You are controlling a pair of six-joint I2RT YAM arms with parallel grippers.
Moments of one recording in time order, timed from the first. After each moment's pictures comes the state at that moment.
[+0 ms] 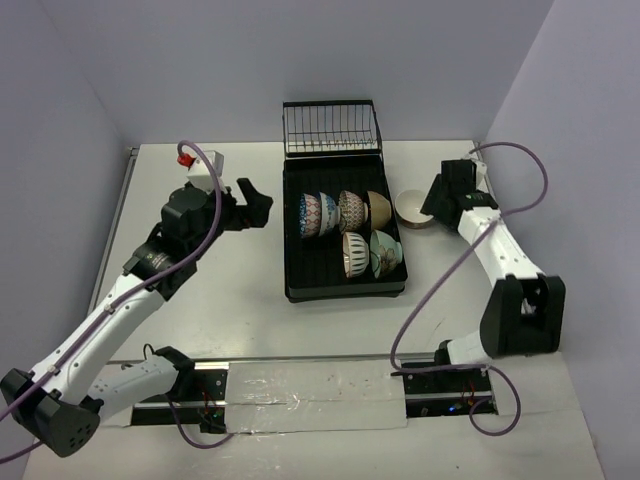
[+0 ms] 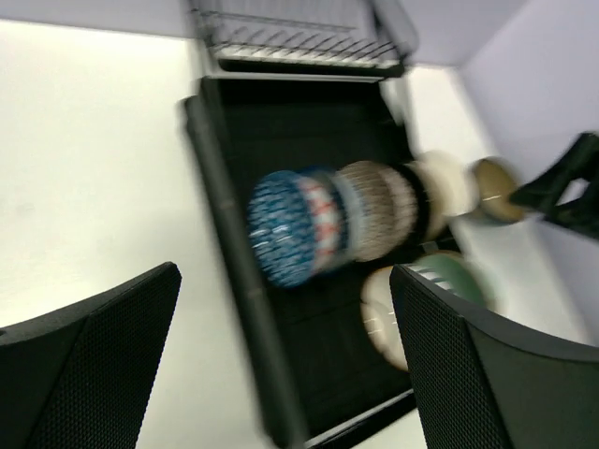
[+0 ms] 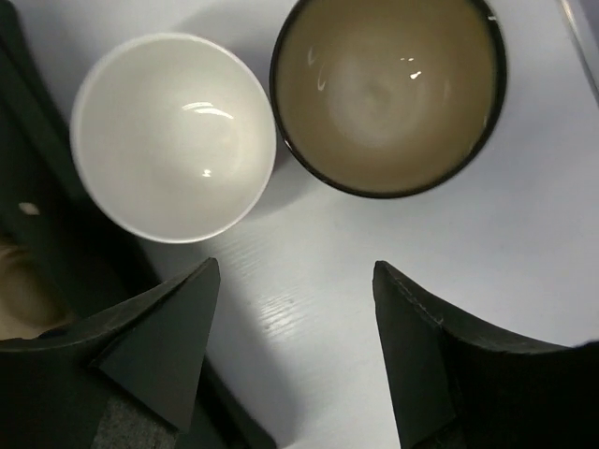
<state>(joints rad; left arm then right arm) -0.58 1.01 1.01 -0.21 -0.14 -0.46 0.03 1.39 1.10 -0.54 0.31 0.44</state>
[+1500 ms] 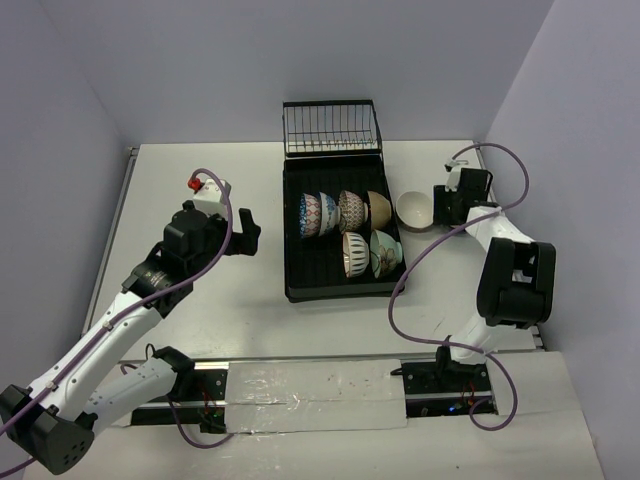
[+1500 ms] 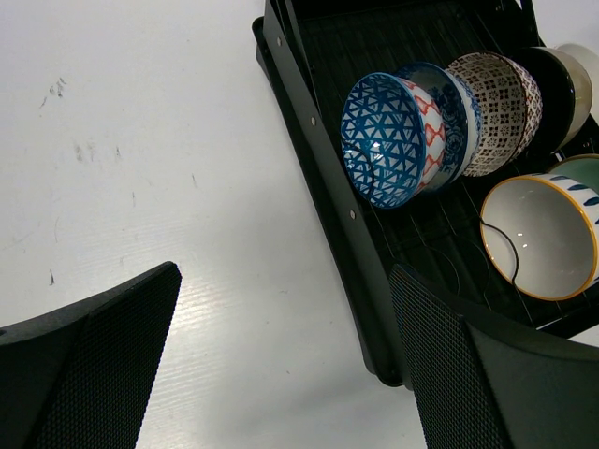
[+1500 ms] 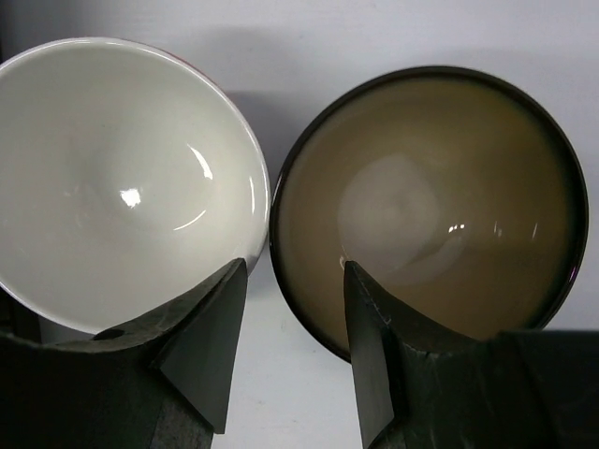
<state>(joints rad) -0.55 0.89 0.84 -0.32 -0.19 -0.25 -0.16 1.64 1.02 -0.20 -0.08 -0.13</state>
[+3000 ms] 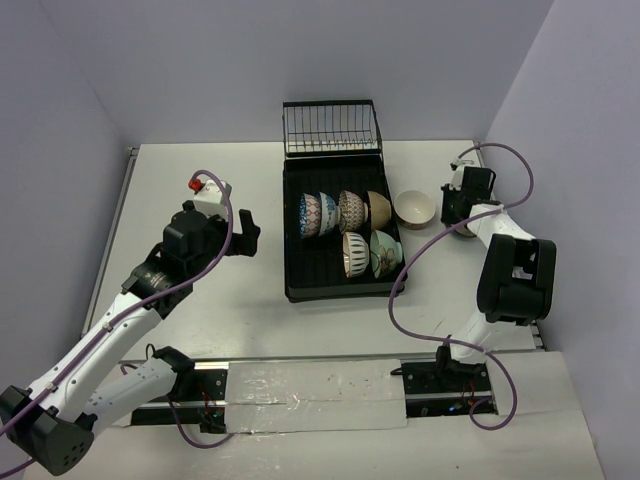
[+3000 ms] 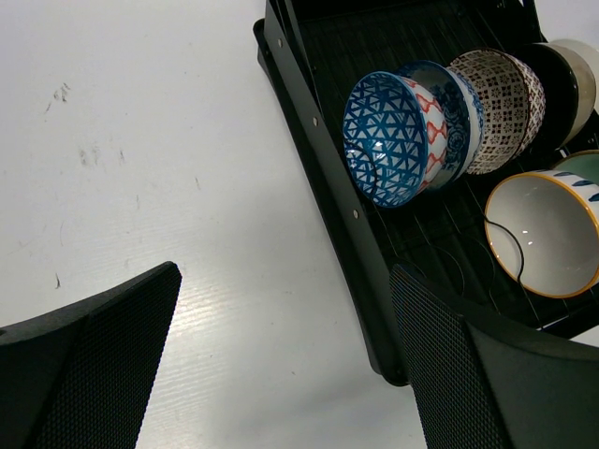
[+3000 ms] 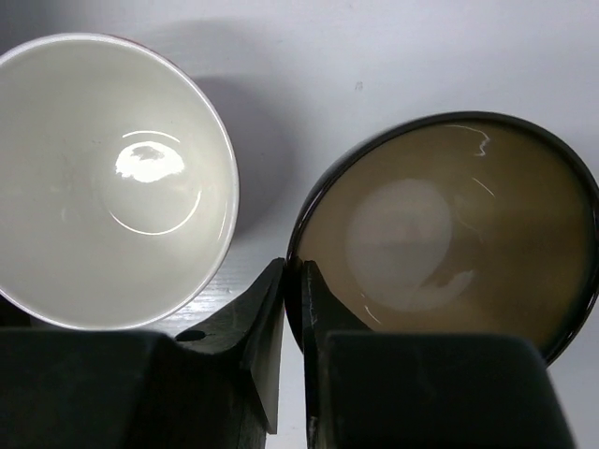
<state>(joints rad) -0.55 0.89 0.84 -0.31 -0.19 -0.23 -0.18 1.66 1.04 -0.20 -0.09 -0.08</state>
